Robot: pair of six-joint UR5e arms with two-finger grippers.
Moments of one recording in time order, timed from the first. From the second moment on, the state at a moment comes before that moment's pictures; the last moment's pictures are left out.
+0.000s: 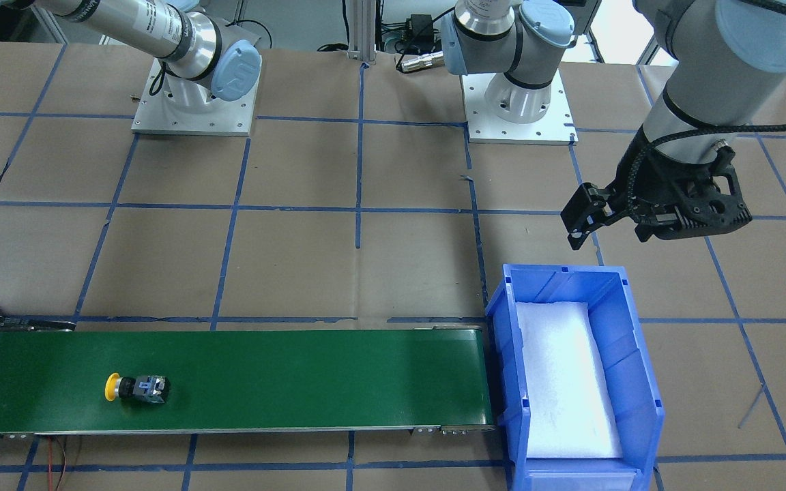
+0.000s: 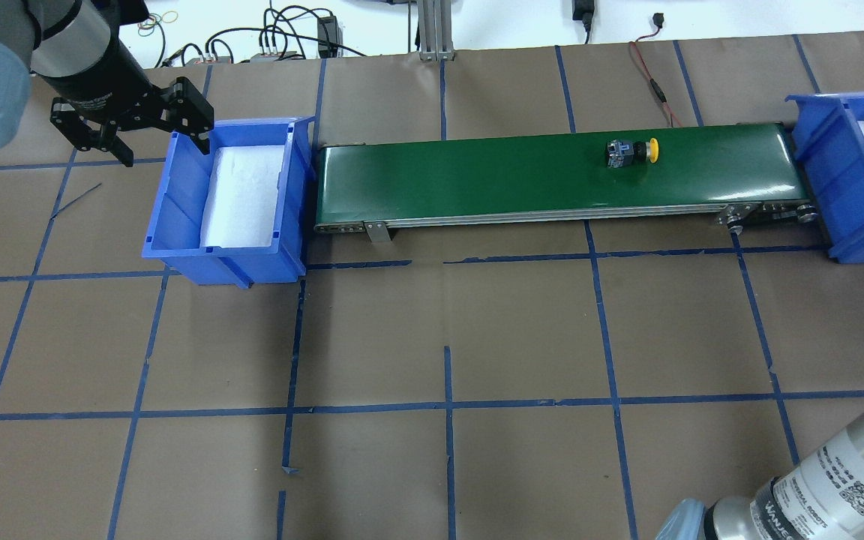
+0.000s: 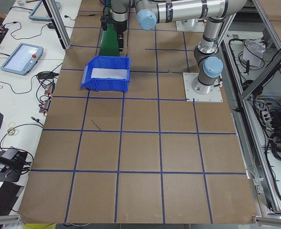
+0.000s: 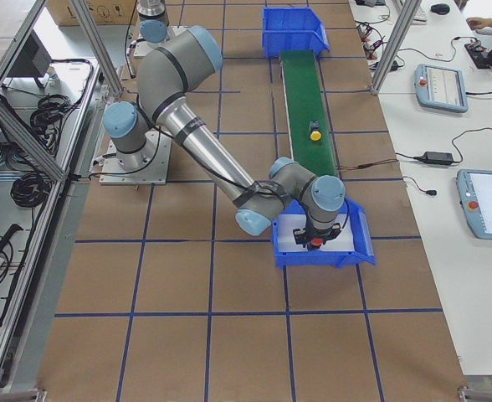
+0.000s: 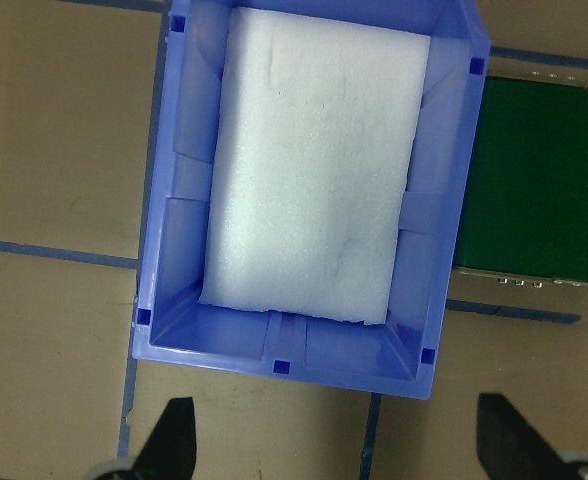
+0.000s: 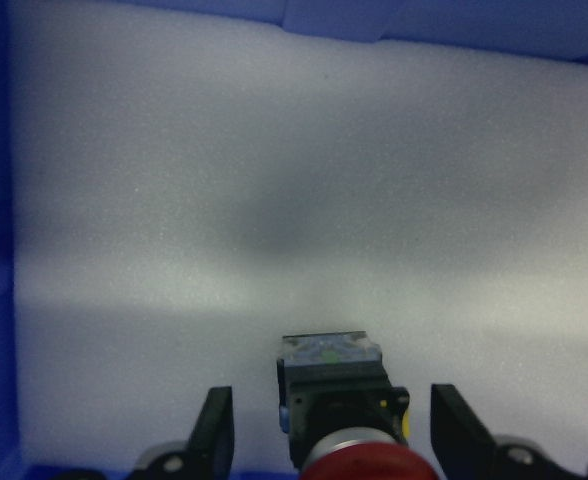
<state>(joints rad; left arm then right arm) -1.44 -1.67 -1.56 -1.41 1.58 0.00 0.83 -0.90 1.34 -2.10 -1.53 -2.41</state>
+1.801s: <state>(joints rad) -1.44 -1.67 -1.56 -1.41 1.58 0.00 1.32 -1.05 1.40 -2.02 -1.54 -1.82</state>
